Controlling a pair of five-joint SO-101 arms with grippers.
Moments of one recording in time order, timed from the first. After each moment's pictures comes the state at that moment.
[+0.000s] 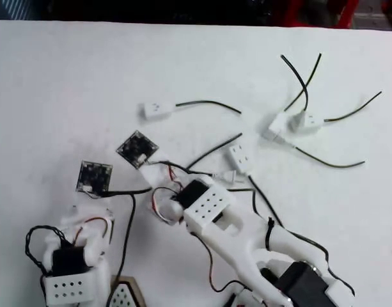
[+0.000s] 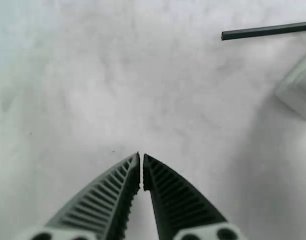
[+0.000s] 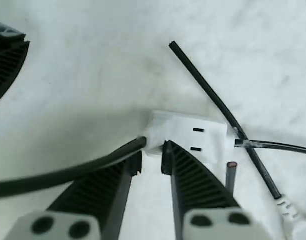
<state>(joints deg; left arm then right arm) -12.7 -103.6 97.3 73.2 -14.8 -48.4 -17.1 47.3 40.0 6.1</state>
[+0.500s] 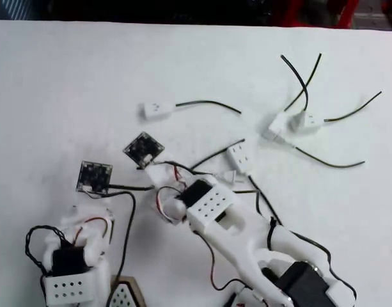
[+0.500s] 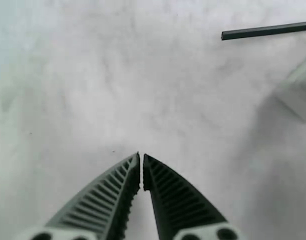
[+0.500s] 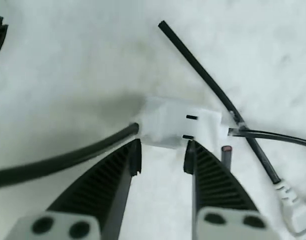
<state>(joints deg) -12.7 -103.6 97.3 73.2 -14.8 -46.8 -17.1 48.1 42.5 6.1</state>
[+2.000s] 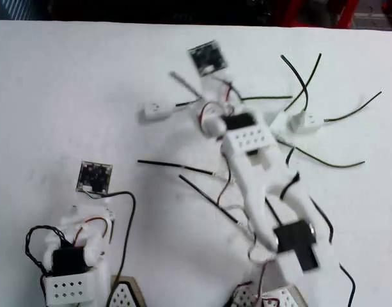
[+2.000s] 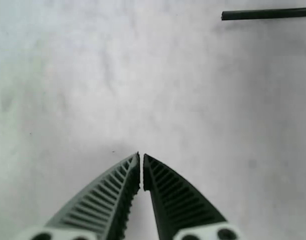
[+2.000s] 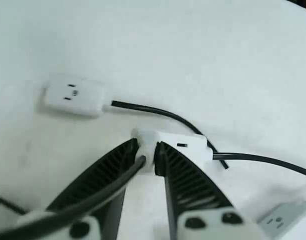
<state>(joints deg) -12.7 -103.6 97.3 73.2 -14.8 -17.2 4.5 14.9 33.4 9.4</state>
